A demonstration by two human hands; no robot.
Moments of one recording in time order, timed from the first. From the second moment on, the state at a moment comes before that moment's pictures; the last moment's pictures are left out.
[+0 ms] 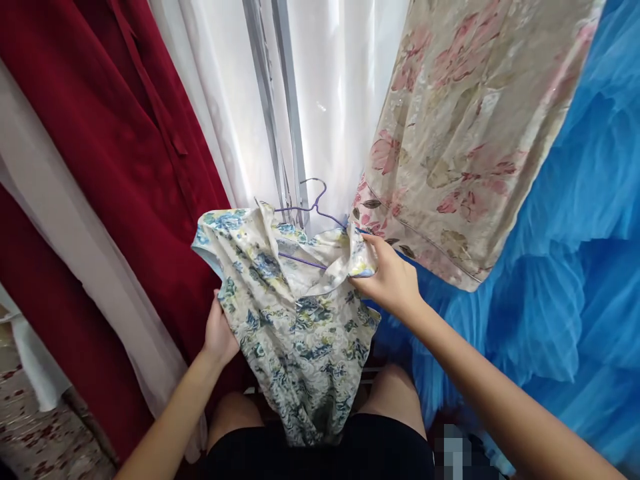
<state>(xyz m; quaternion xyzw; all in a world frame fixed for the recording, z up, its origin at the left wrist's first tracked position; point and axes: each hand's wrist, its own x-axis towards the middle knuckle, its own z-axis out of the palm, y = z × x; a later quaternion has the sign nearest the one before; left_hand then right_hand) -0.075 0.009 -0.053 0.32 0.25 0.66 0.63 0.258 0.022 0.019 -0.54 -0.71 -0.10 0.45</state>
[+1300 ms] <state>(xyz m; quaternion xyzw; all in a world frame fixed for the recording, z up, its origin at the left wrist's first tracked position) -0.003 -0.100 -0.191 0.40 0.57 0.71 0.13 0.159 -0.064 -0.126 -0.40 -0.44 0.54 0.60</state>
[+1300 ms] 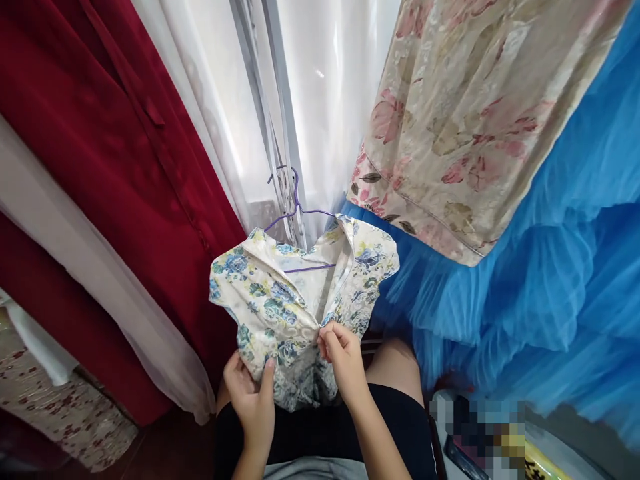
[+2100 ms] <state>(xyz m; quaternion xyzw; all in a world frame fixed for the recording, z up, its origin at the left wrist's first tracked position) 0.049 -0.068 -0.171 0.67 0.47 0.52 0.25 0.159 -0.067 -0.132 -0.37 -0.30 0.63 0.61</state>
